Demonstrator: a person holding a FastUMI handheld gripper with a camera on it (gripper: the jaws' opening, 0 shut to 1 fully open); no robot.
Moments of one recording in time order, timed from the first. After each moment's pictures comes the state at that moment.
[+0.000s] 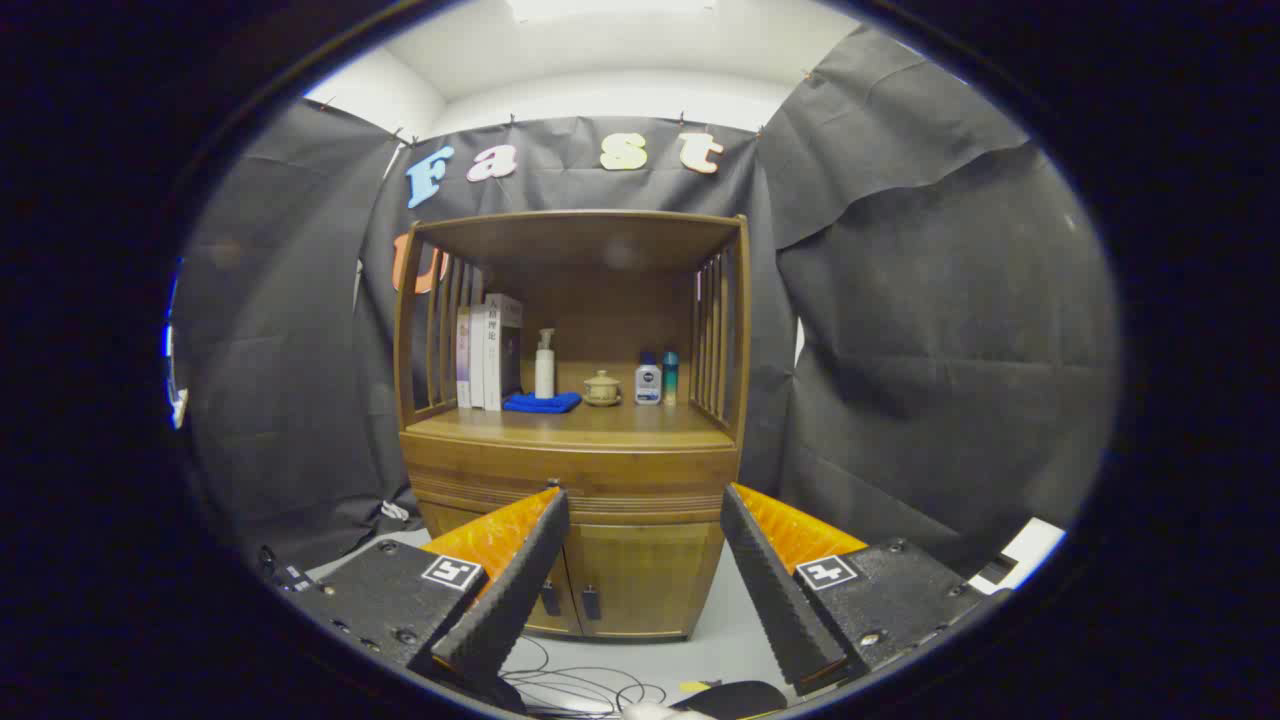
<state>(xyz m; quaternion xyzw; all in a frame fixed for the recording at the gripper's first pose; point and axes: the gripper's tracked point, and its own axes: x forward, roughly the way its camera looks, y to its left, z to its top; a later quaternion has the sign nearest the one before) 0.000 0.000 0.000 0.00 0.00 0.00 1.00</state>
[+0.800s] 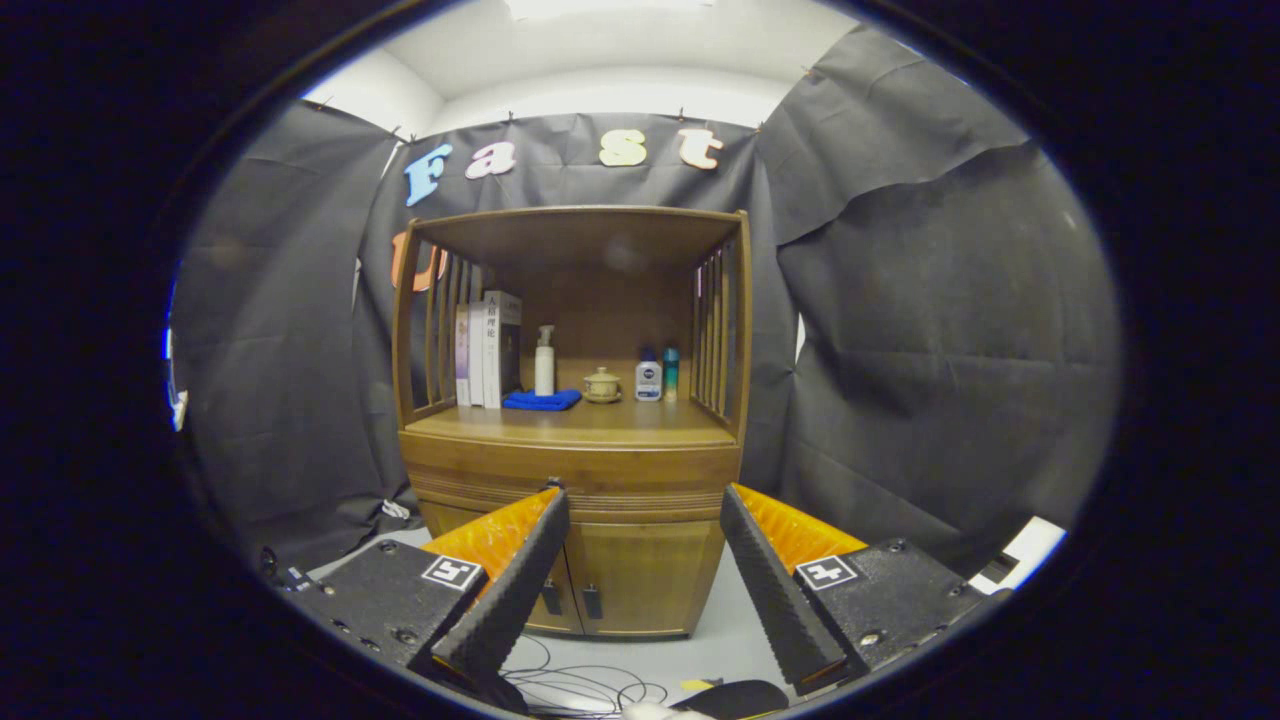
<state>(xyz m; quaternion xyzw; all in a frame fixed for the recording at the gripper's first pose) 0.007 0.002 0.004 0.00 0.00 0.00 1.00</state>
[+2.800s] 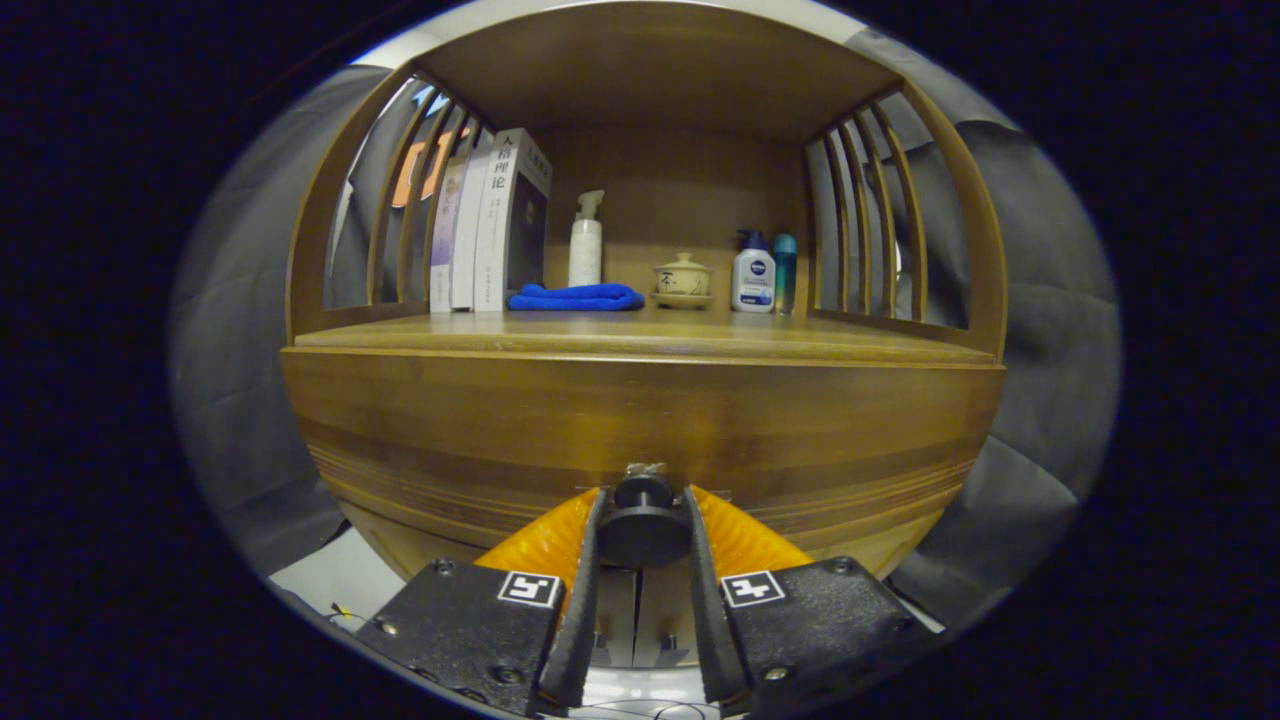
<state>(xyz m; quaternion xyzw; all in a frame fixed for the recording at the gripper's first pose) 0.299 0.133 -0.133 0.00 0.08 0.04 1.00</state>
